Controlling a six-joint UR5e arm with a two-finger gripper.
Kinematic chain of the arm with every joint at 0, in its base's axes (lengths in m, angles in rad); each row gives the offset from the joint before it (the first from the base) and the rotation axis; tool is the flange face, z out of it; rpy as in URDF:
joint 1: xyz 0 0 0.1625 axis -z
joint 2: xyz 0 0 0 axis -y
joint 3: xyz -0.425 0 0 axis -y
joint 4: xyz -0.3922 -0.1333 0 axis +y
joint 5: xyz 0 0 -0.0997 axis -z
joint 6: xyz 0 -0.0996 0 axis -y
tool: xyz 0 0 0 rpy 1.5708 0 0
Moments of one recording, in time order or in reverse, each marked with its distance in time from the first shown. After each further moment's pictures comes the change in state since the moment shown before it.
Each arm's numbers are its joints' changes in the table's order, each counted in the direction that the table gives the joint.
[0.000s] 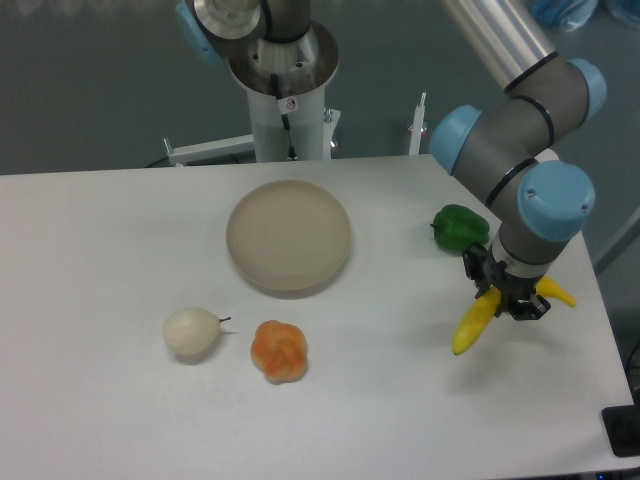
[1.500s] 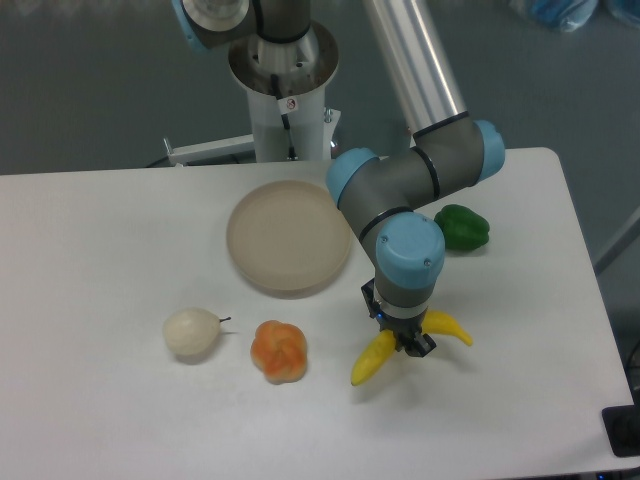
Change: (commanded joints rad) arm 0.204 -0.009 -0.173 -0.199 0.032 -0.132
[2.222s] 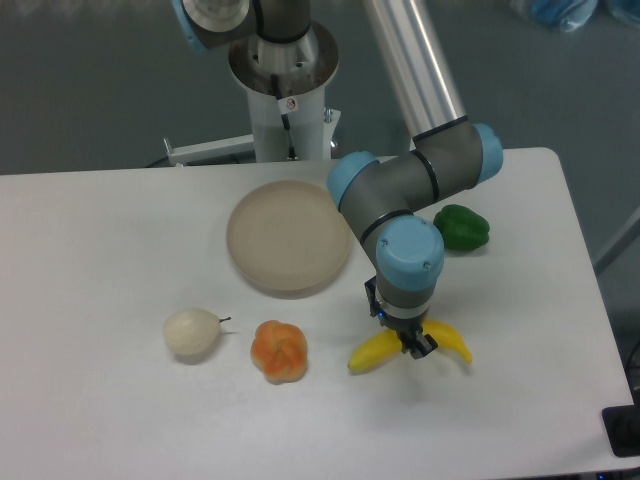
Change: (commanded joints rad) arm -0.021 0.005 -0.003 -0.005 -0.003 0.061
